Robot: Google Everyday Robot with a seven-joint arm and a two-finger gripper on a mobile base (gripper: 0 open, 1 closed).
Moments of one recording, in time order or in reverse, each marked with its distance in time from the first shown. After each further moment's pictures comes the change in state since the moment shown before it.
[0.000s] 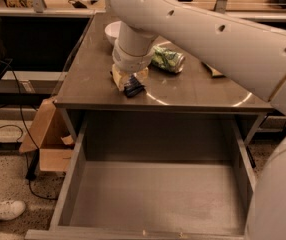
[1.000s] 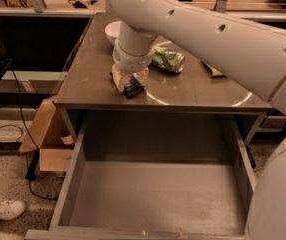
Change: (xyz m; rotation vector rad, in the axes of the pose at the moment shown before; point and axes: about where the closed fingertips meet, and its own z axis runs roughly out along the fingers) arm 0.000 0.002 -0.002 -0.001 0.002 -0.003
